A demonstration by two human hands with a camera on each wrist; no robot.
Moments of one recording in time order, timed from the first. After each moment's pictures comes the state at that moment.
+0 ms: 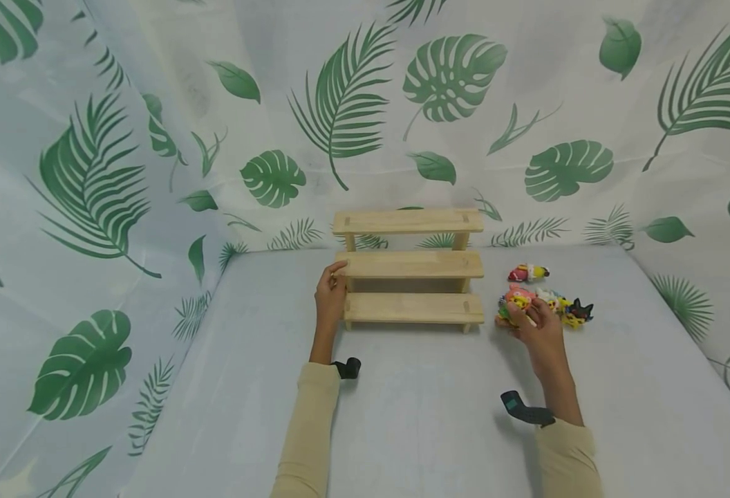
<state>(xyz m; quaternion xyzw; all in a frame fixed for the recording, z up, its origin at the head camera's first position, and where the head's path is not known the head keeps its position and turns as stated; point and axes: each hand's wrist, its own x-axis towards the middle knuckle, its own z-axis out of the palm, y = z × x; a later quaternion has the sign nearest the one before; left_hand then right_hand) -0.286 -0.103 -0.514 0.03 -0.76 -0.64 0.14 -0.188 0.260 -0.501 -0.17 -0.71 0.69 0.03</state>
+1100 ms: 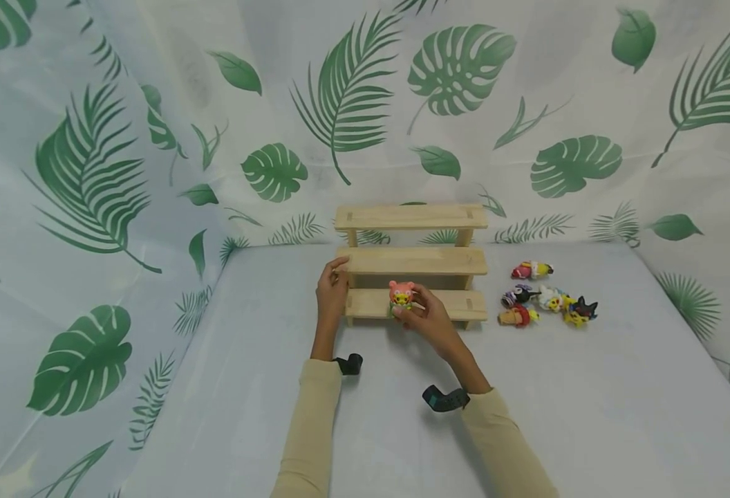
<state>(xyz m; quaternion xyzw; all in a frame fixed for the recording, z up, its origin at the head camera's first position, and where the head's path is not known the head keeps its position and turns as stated) -0.288 -0.103 -0.514 0.05 -0.74 -0.66 0.13 -0.221 0.106 -0.500 0.10 -0.69 0.71 -0.08</state>
